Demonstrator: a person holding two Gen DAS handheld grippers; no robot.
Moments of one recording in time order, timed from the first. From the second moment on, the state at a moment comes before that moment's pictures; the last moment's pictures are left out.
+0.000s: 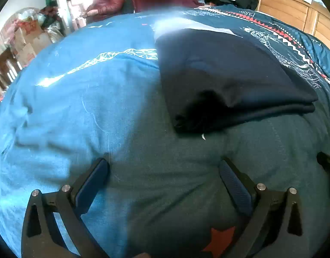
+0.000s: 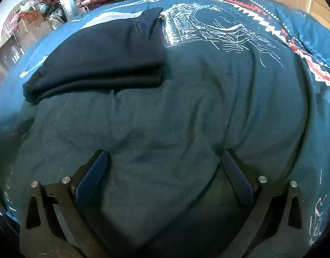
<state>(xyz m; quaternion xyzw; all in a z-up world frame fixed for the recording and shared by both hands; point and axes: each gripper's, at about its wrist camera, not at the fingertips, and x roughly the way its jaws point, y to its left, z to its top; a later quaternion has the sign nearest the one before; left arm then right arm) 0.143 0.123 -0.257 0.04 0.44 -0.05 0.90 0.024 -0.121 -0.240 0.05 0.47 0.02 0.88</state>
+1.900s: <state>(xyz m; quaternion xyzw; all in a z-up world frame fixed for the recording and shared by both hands) 0.037 0.097 -0.010 0.01 0.32 -0.02 0.95 -0.061 -0.069 0.024 0.00 0.32 -0.03 0.95</state>
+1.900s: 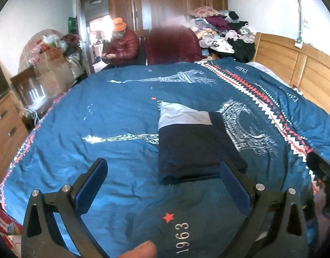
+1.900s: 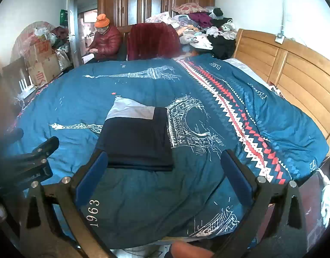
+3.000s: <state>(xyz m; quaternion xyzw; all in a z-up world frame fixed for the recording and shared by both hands) 0.025 0.100 0.015 0.00 0.29 -0.02 0.96 -0.052 -0.063 0.019 0.02 0.34 -0.02 0.94</state>
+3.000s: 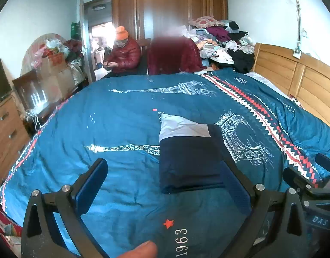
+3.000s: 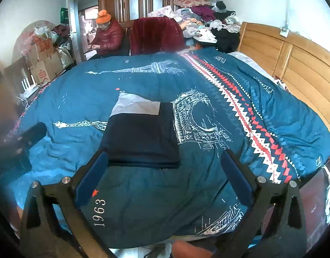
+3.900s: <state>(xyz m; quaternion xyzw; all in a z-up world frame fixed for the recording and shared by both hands) 0.031 0.097 0.017 0.00 0.29 -0.03 0.96 -0.048 -0.070 0.021 0.04 0.35 -0.01 0.94</state>
